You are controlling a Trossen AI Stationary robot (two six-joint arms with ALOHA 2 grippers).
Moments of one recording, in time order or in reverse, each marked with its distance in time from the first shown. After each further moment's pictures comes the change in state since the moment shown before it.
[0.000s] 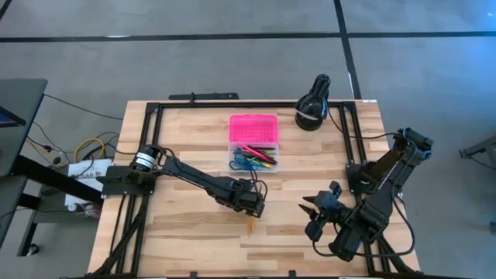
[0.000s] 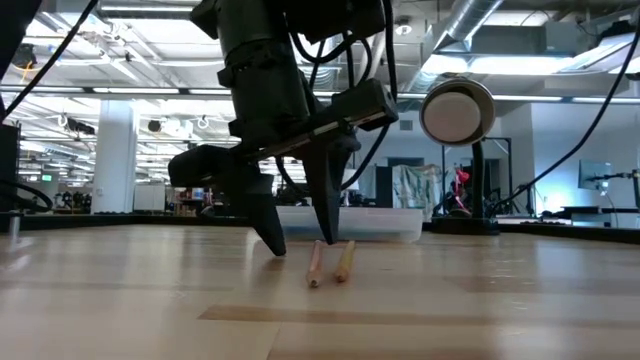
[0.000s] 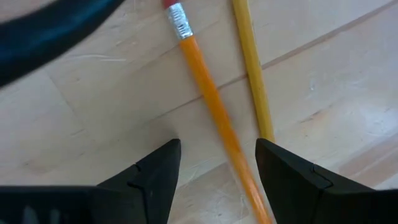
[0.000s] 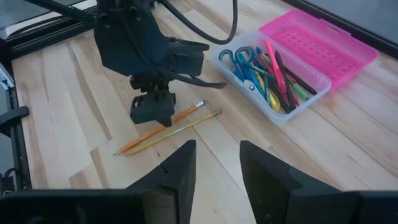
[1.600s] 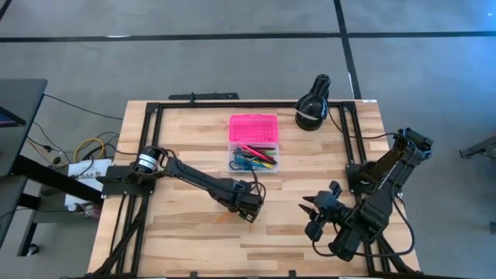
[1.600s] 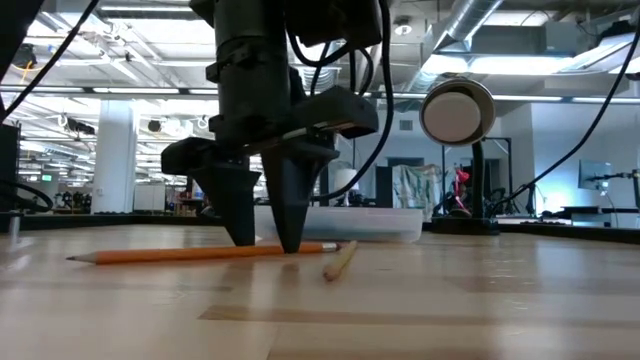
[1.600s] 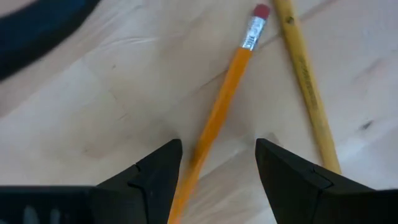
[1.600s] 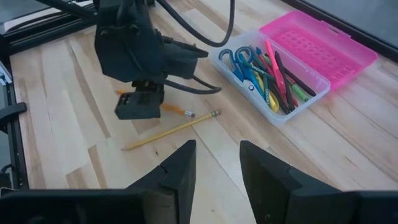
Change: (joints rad) left arm -0.012 0.024 0.058 -0.227 0.036 0.179; right arm 0.000 0.000 0.000 0.000 -0.004 -0.019
